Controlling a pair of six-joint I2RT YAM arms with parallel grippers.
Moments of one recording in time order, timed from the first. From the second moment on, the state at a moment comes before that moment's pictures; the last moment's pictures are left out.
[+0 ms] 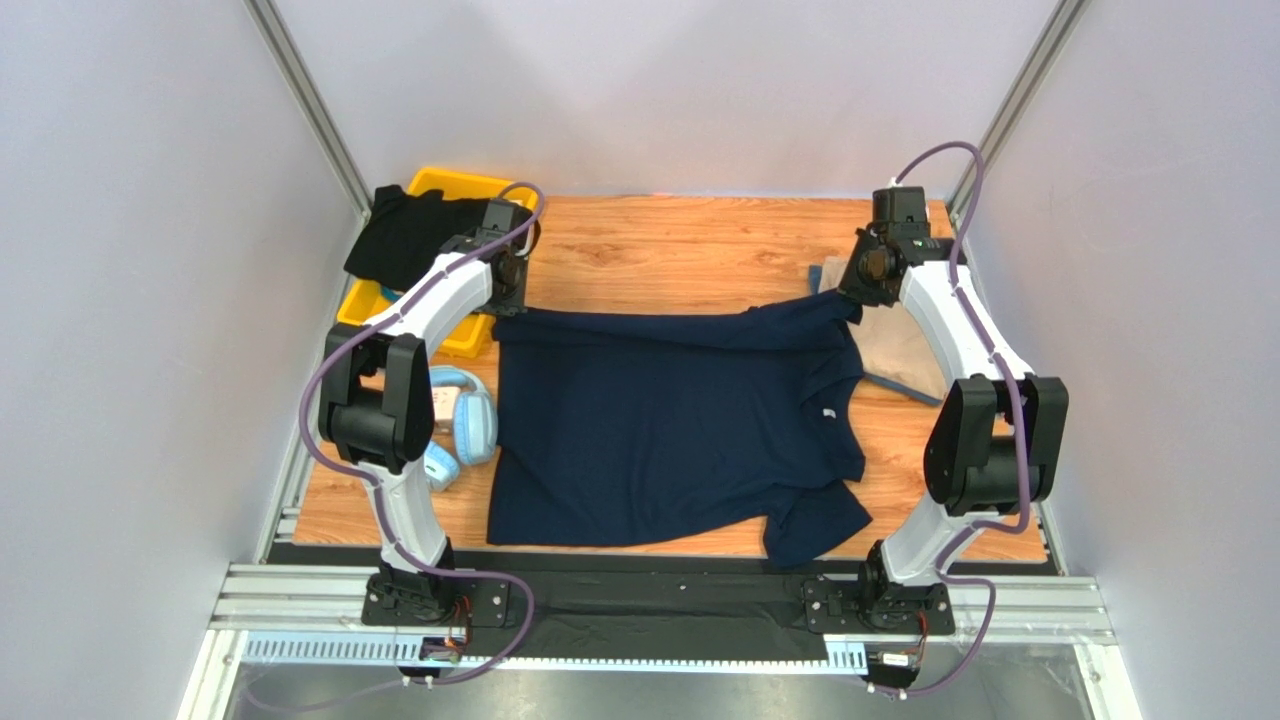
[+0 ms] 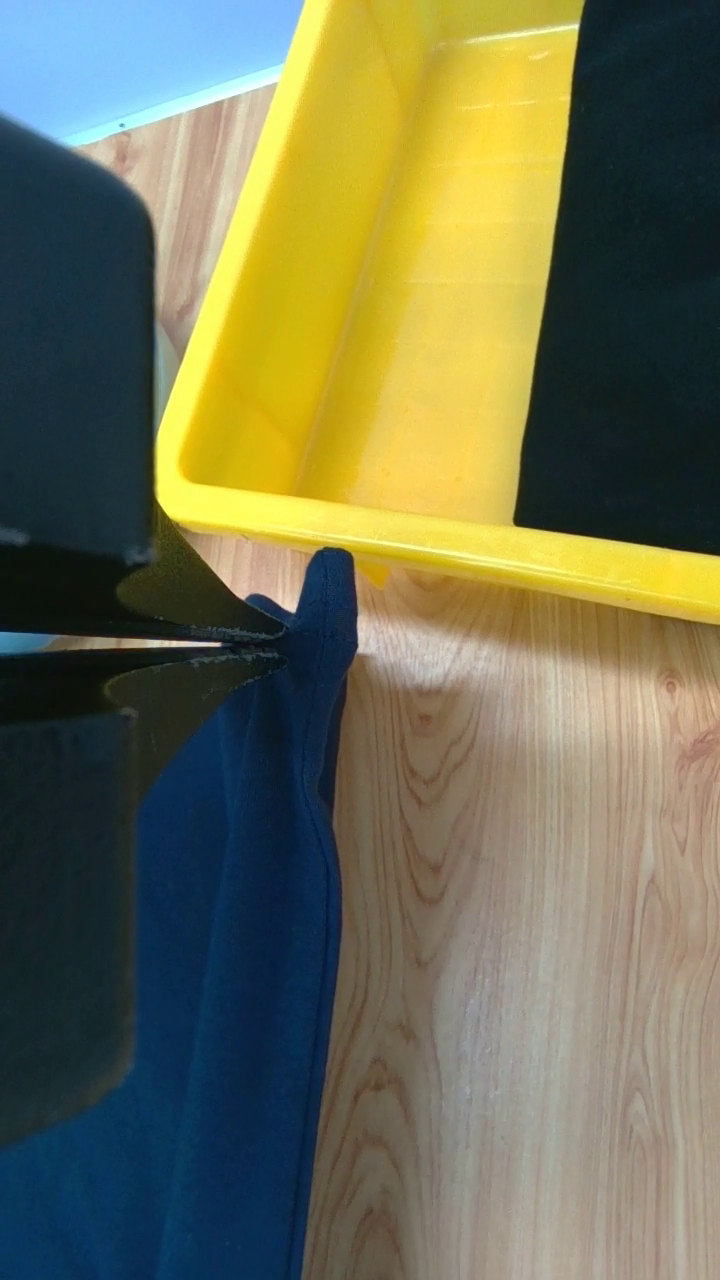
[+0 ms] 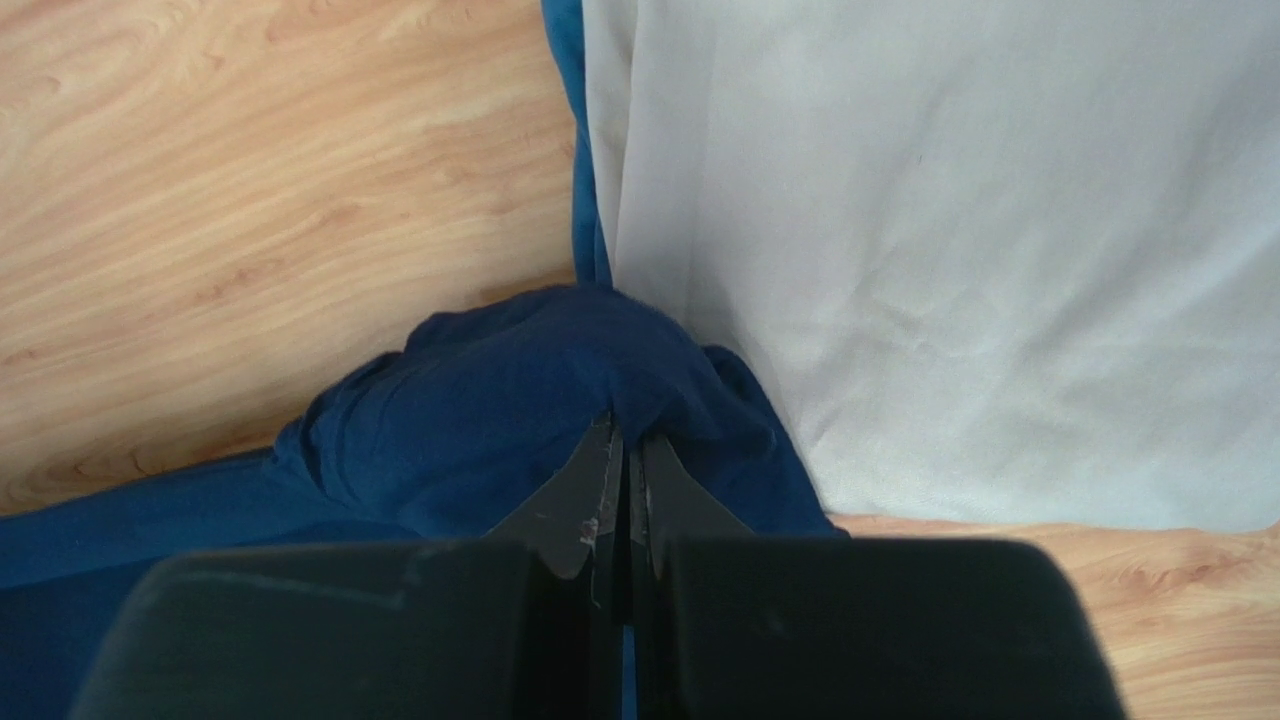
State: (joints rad) left arm -0.24 1.89 1.50 -0.65 -0.29 -0.11; right arm 0.02 1.70 1.47 -0.66 0.07 0.38
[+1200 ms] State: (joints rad) left arm -0.31 1.87 1.38 -0.90 -0.30 -0.23; right arm 0.02 1.42 1.12 -0.62 -0.02 0.46
